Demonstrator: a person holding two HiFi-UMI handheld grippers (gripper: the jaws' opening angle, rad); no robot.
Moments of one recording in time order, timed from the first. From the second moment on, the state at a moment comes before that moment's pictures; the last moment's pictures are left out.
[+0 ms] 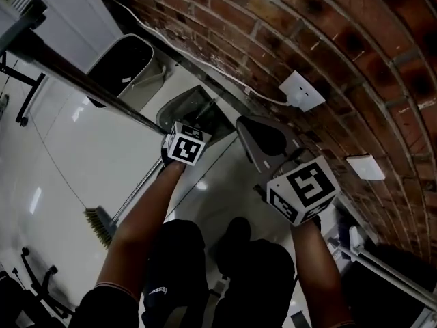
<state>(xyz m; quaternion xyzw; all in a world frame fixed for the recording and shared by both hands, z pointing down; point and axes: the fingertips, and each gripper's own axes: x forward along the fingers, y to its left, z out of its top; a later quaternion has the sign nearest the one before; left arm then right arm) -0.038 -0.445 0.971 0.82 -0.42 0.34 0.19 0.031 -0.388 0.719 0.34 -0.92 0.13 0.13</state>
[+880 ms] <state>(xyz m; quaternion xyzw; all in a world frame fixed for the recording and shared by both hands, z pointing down) -0.029 -0.428 0.943 0.82 -0.37 0.38 0.20 0.046 -0.377 0.681 0.36 -0.91 0.14 0.14</state>
